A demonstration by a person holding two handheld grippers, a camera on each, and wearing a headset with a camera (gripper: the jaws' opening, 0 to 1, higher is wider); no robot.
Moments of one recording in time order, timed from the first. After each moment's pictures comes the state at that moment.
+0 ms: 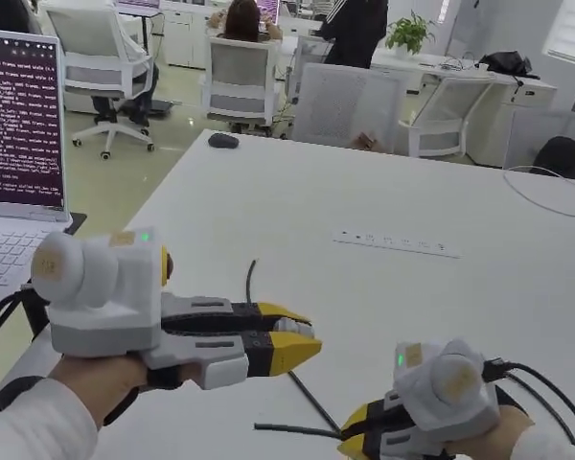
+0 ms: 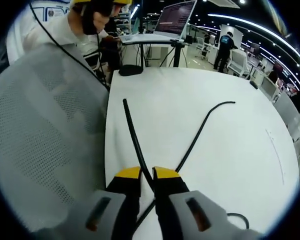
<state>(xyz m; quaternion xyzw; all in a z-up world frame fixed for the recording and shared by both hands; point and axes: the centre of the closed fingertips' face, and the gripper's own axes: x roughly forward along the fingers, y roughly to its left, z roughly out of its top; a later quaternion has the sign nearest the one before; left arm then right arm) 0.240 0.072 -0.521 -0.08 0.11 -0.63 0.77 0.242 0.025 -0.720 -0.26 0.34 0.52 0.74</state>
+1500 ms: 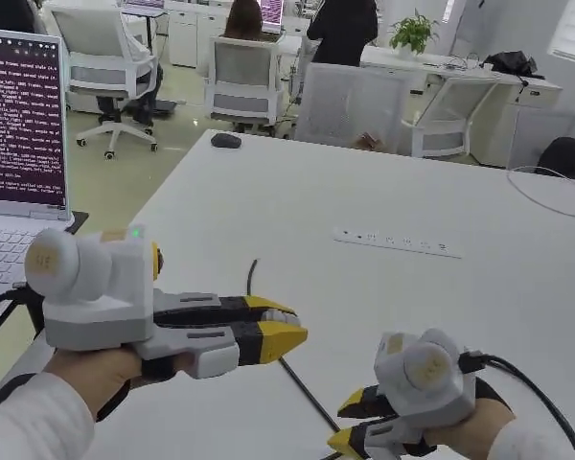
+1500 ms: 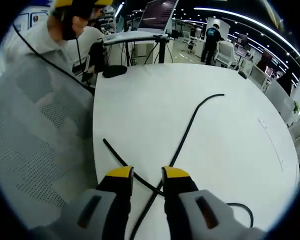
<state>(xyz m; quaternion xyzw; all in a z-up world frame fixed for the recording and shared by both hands) 0.257 0.082 -0.527 -0.08 0.12 -0.59 0.79 0.260 0.023 -0.699 -0.21 0.35 0.47 0.78</state>
